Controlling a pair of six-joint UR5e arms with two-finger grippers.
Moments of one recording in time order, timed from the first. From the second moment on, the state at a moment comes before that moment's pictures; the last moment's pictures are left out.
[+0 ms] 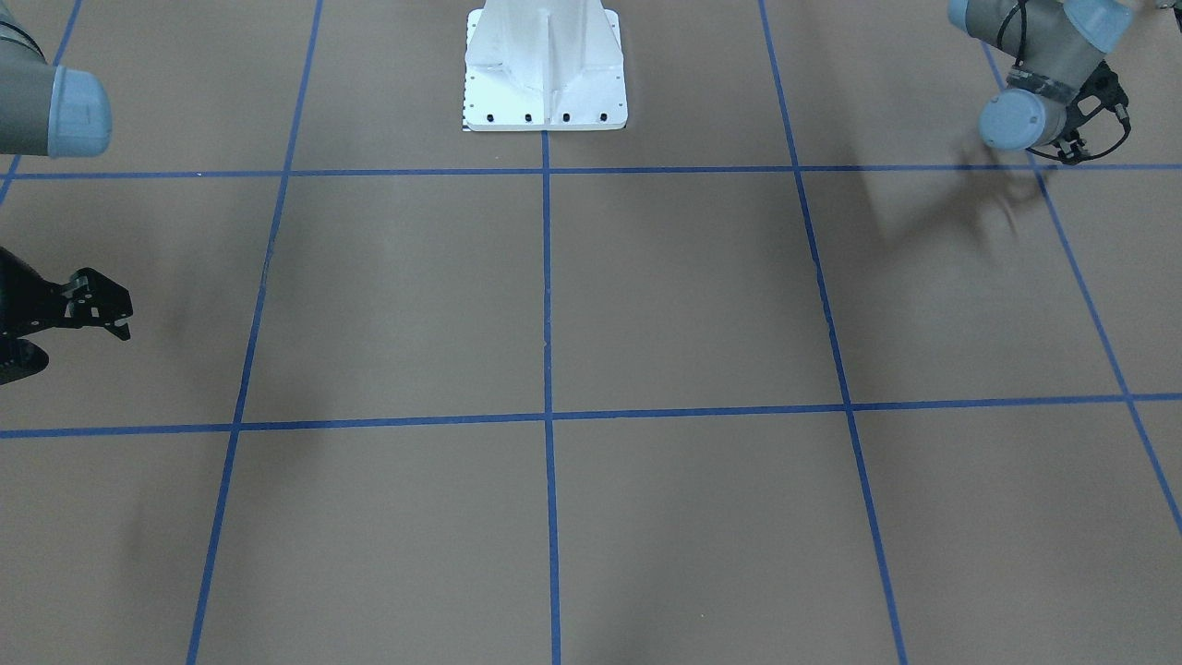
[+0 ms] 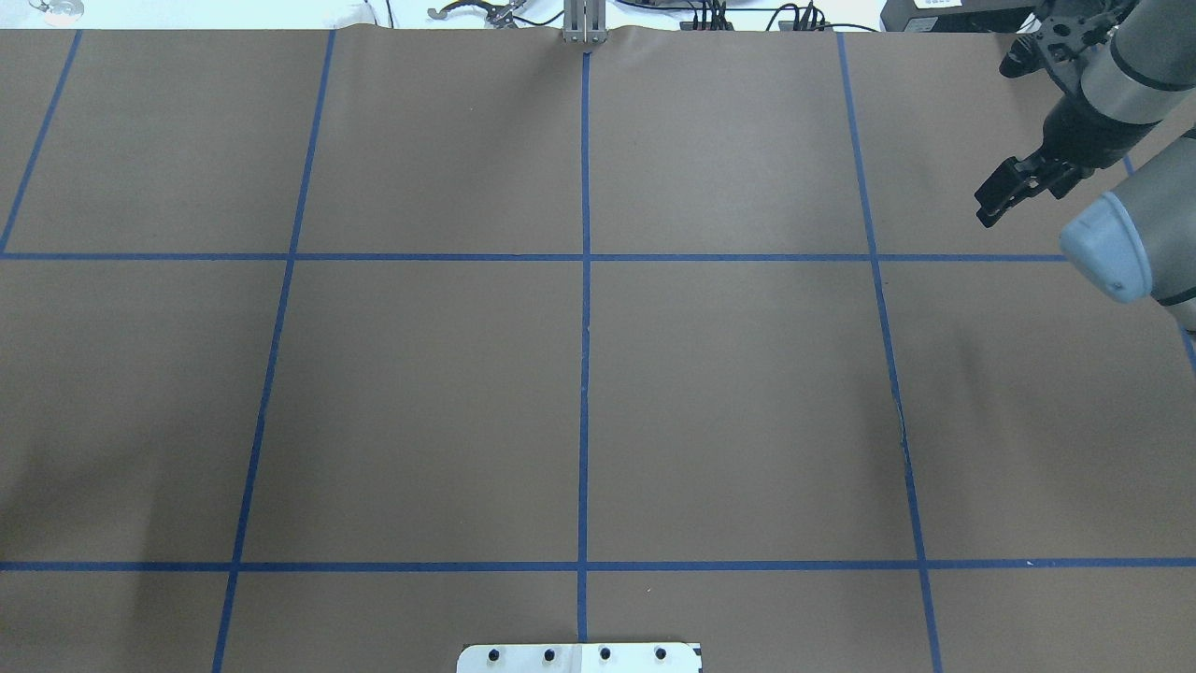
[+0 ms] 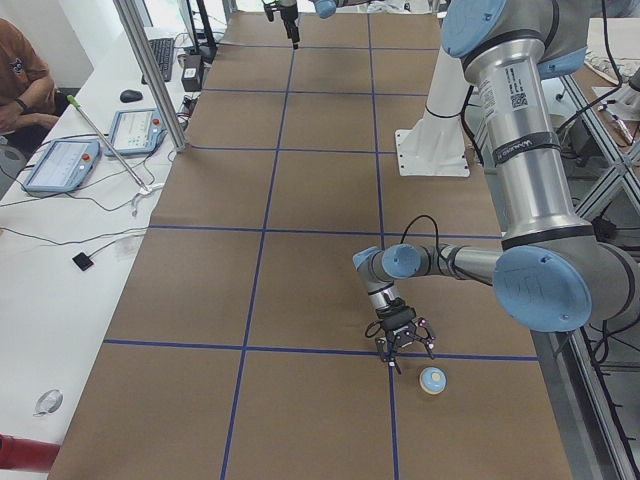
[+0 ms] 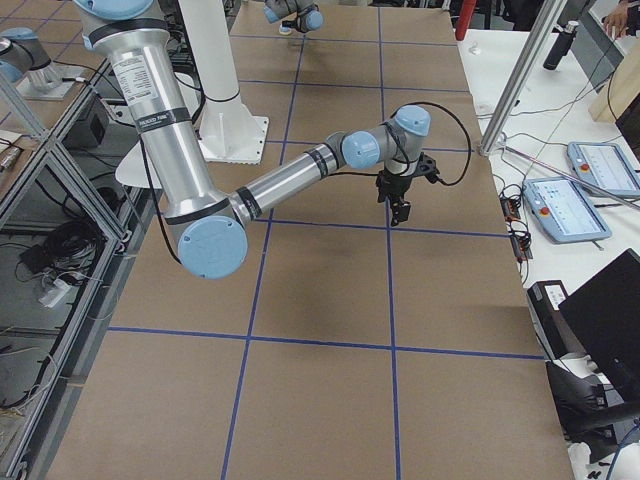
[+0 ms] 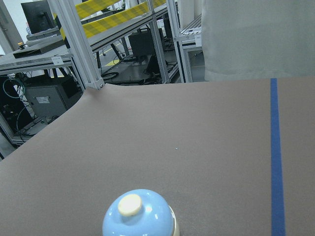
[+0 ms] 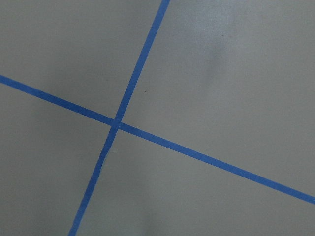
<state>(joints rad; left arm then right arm) -0.48 -1.21 -1.79 -1.30 -1.87 -2.66 1.12 -1.23 1.75 -1.76 2.21 0.18</state>
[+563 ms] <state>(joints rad) -0.46 -1.21 -1.73 -1.30 -1.92 -2.71 1.12 -1.22 1.74 -1.76 2.21 0.18</state>
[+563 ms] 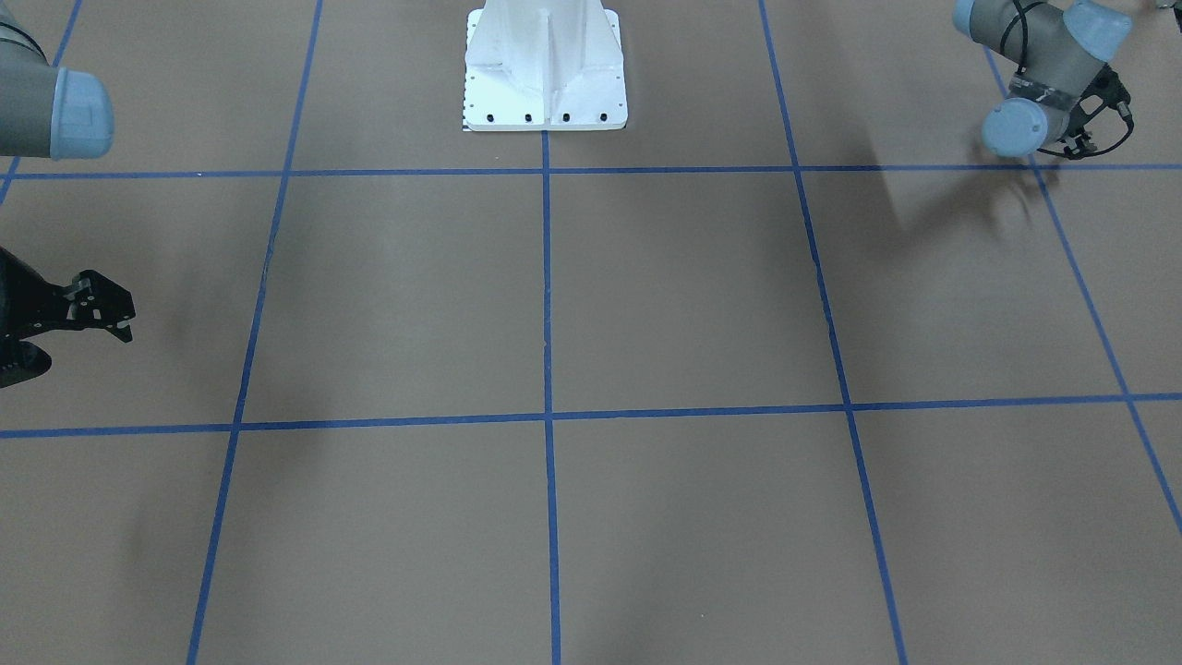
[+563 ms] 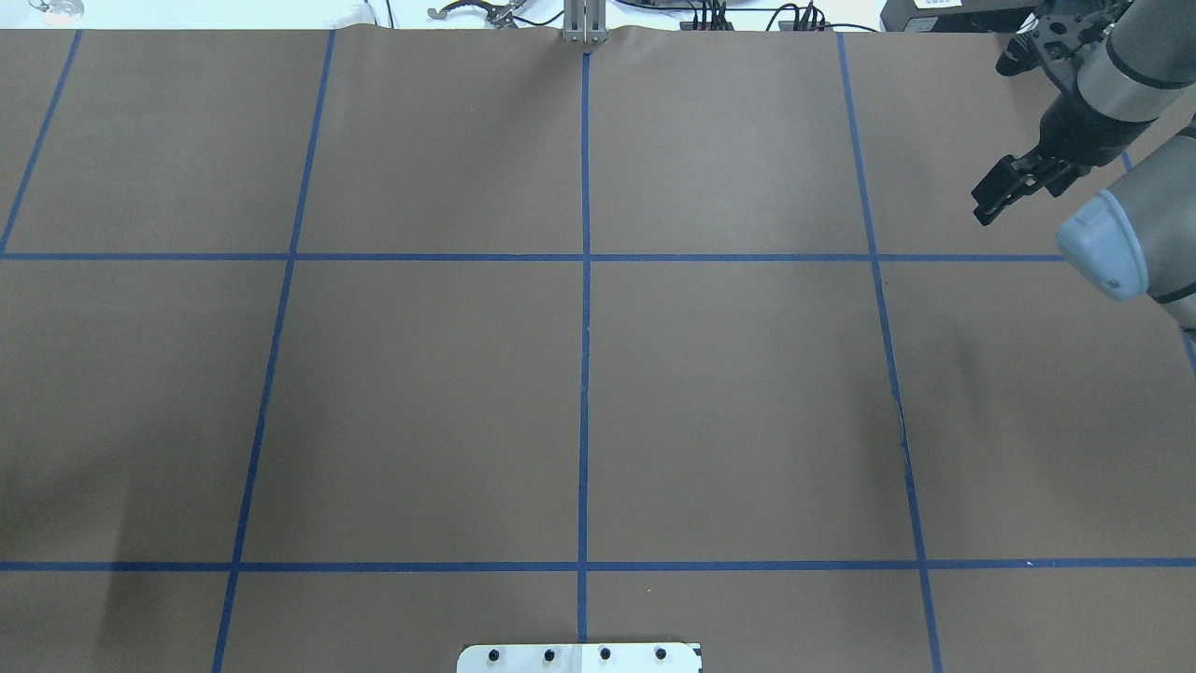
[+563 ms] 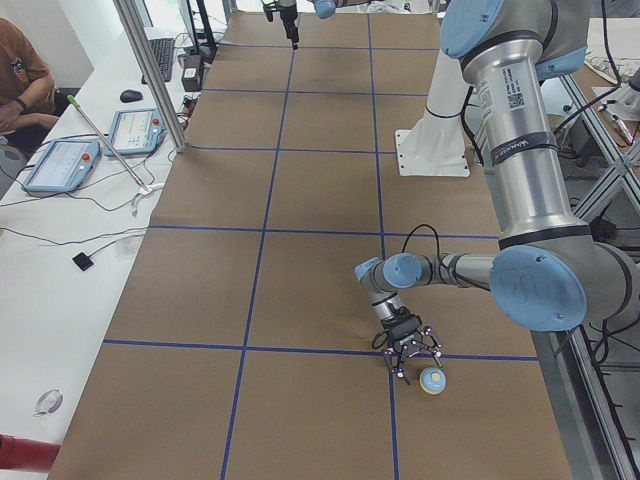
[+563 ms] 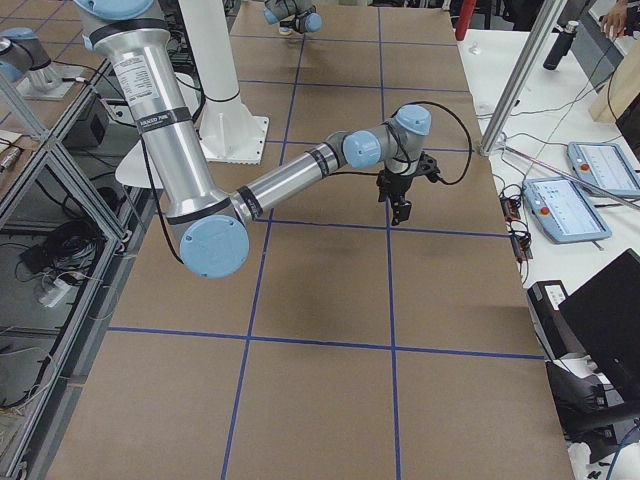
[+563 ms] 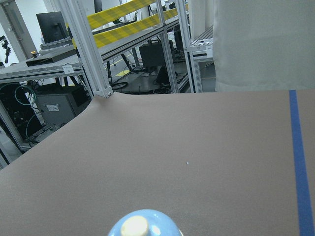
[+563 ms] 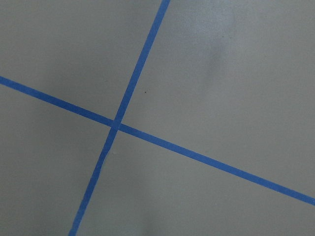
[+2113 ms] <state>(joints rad) -0.41 -1.19 -1.66 -1.33 -1.95 -2.78 1.12 -1.22 1.75 -1.76 2.19 0.18</state>
